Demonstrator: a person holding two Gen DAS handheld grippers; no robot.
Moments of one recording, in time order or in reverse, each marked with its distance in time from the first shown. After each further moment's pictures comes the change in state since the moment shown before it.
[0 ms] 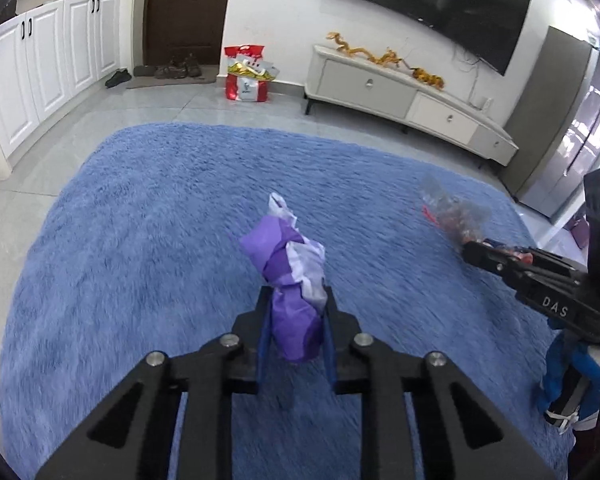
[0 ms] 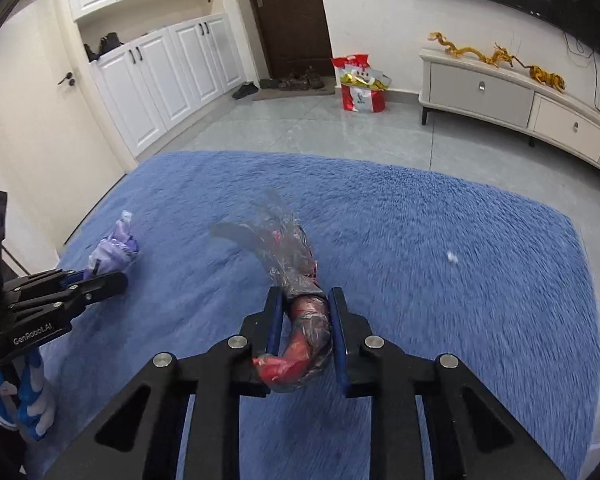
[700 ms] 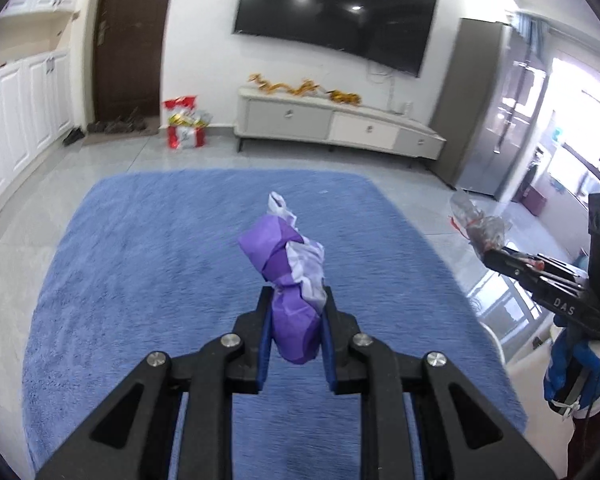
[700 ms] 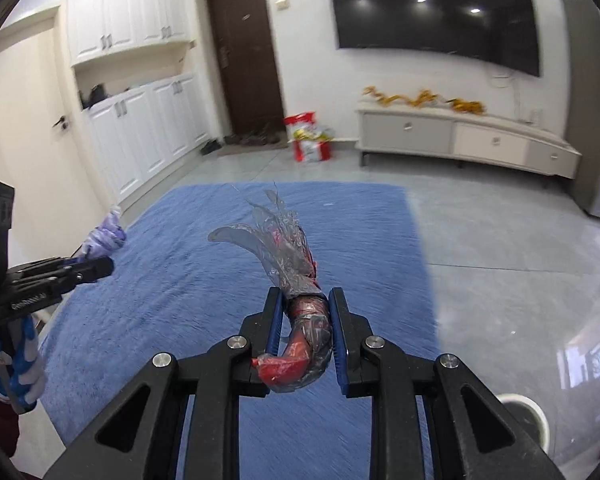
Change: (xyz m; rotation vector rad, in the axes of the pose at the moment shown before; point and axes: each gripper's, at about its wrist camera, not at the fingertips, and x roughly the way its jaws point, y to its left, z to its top) left arm -0.178 -0.104 -0.082 0.187 -0.129 -0.160; right arm -0.254 0.018 -0.143 0.101 -0.225 -0.178
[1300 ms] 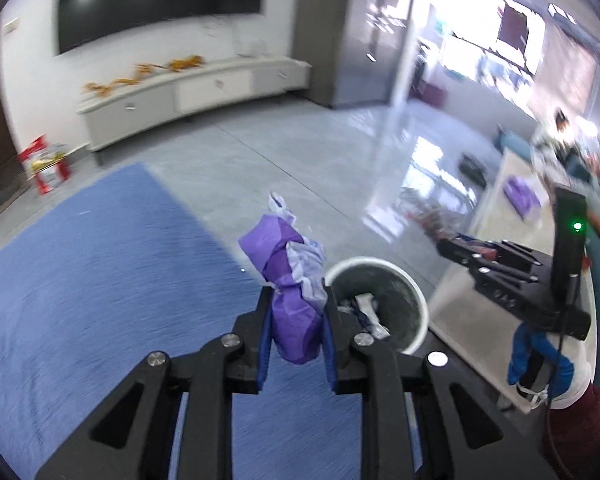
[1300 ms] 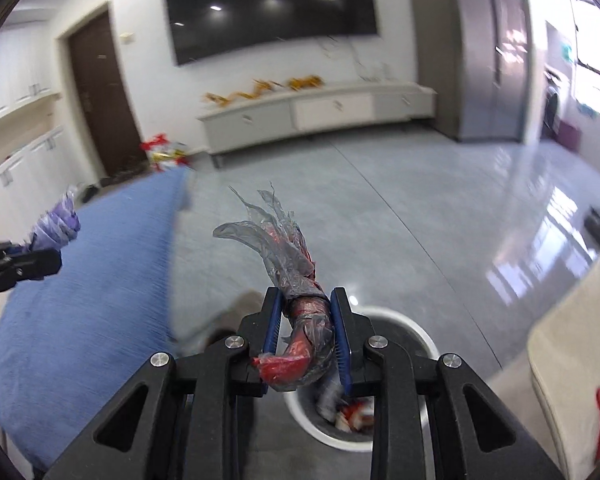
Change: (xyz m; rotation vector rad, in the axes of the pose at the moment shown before) left arm 0.087 -0.291 -0.011 0.419 0.221 -0.294; right arm -0.088 -0.196 -0.117 0.329 0.008 -0.373
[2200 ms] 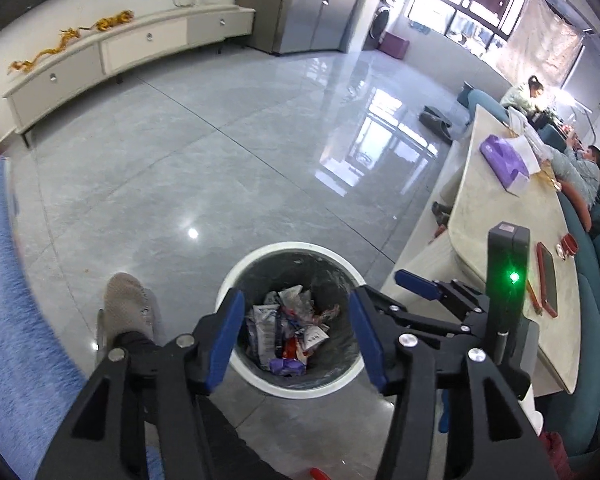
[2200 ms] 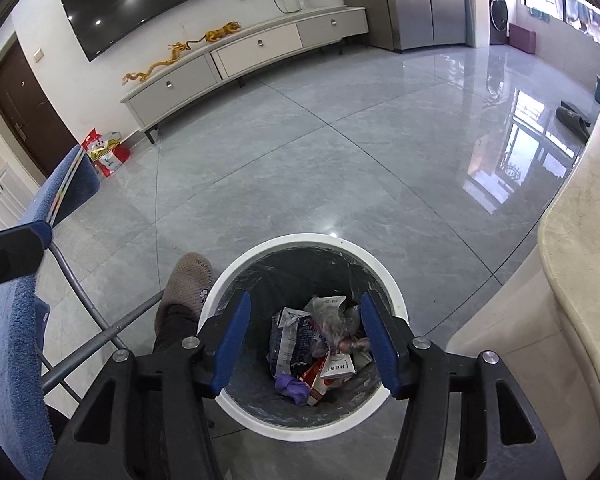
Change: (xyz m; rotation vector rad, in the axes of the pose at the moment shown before) left arm 0.140 -0.073 0.043 0.018 0.152 -0.141; right arm 0.088 -0.099 -0.054 0.229 0.188 -0.076
